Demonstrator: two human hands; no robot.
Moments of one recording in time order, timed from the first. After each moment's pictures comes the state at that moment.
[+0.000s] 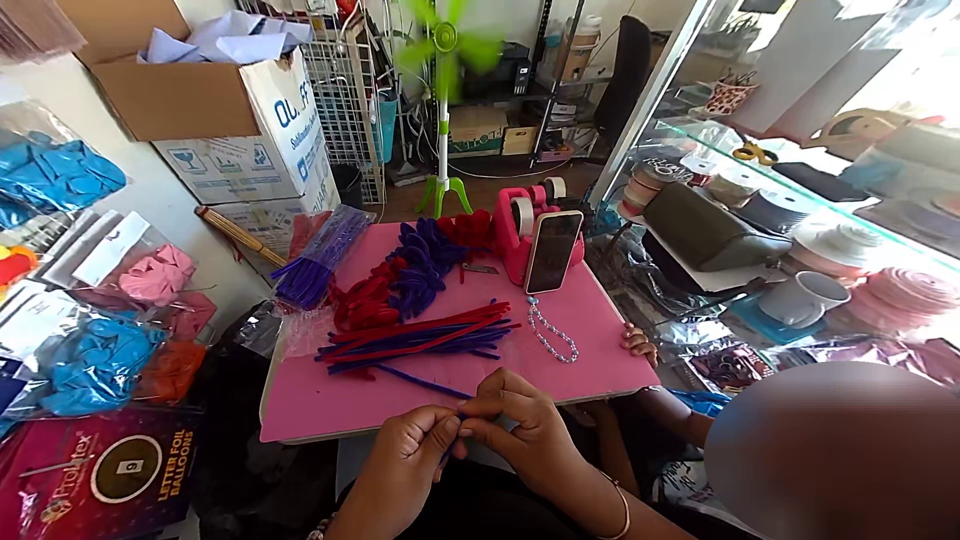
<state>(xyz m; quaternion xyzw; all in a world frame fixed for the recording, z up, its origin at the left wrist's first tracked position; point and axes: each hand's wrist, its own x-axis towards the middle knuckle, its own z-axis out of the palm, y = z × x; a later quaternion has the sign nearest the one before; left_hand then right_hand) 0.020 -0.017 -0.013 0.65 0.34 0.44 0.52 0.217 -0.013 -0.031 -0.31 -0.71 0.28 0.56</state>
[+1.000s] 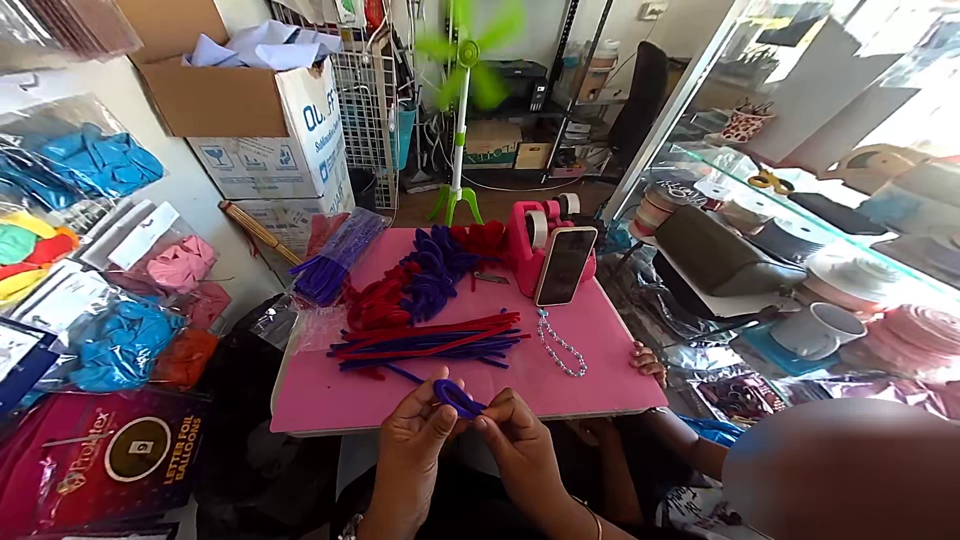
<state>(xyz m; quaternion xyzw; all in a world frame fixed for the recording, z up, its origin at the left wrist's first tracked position) 0.046 -0.020 -0.034 0.37 0.28 0.65 0.60 0.193 -0.022 -0.075 -0.34 -0.58 0.35 0.65</state>
